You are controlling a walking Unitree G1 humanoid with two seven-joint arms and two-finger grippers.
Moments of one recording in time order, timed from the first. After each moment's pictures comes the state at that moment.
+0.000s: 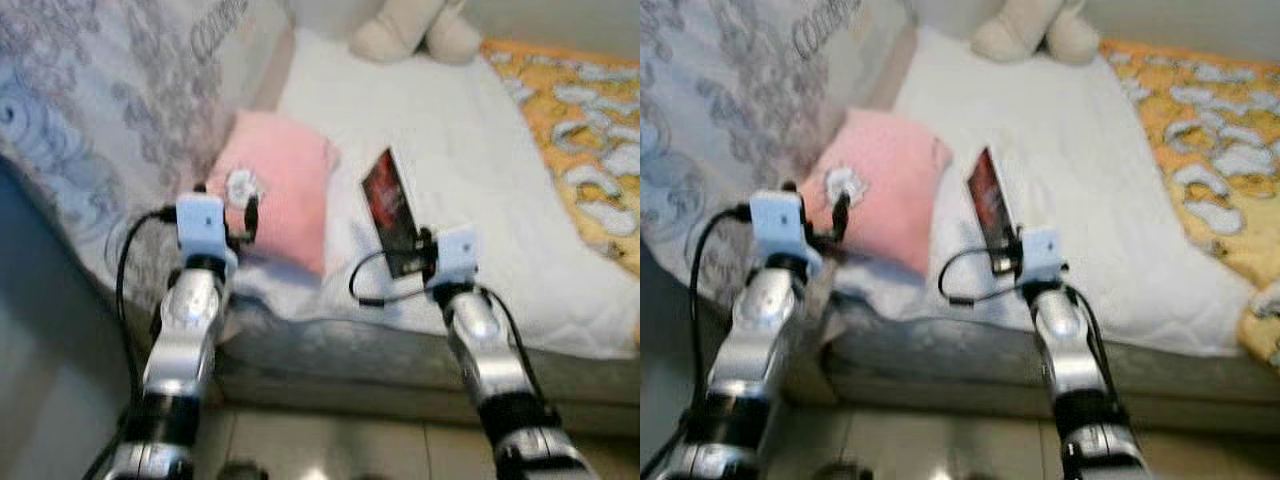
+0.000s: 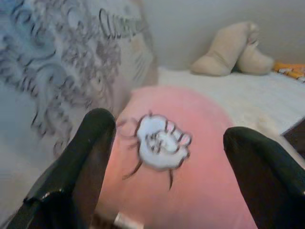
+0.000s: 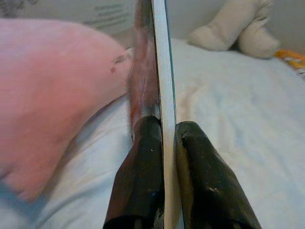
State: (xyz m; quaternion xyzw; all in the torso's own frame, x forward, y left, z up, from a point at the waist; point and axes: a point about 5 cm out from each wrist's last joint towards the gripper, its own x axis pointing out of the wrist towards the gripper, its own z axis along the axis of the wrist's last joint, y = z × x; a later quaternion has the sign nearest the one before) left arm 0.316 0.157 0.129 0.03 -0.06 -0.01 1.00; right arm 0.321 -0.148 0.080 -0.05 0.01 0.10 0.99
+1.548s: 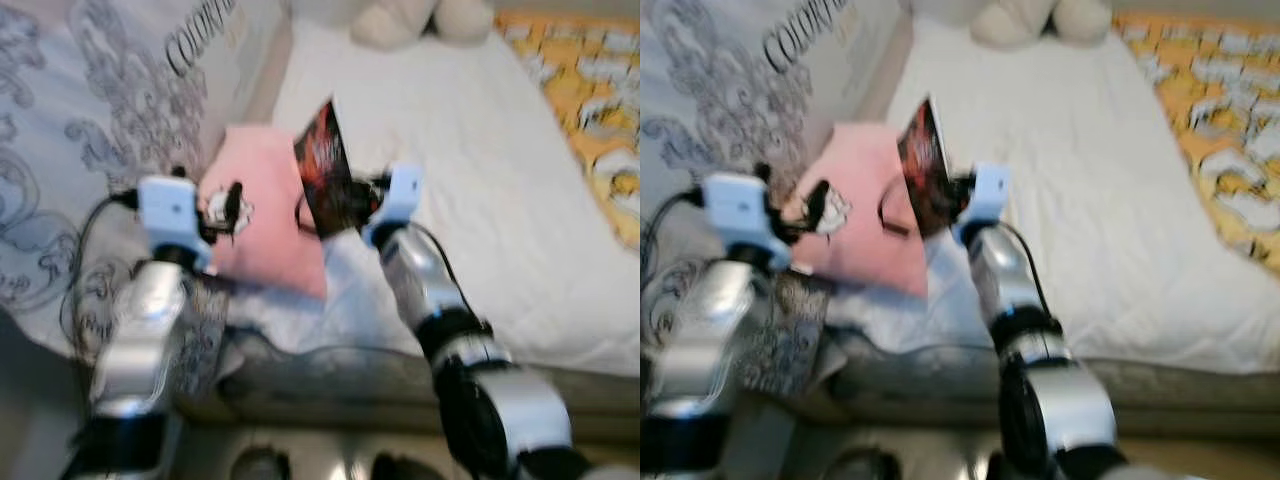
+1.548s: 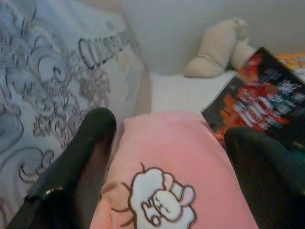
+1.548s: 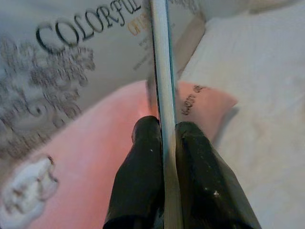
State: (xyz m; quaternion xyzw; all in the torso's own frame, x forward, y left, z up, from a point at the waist) left arm 0.292 0.180 0.184 0.05 -0.09 -0.05 0.99; right arm 0.378 -0.061 0.138 0.20 0.03 0.18 0.96
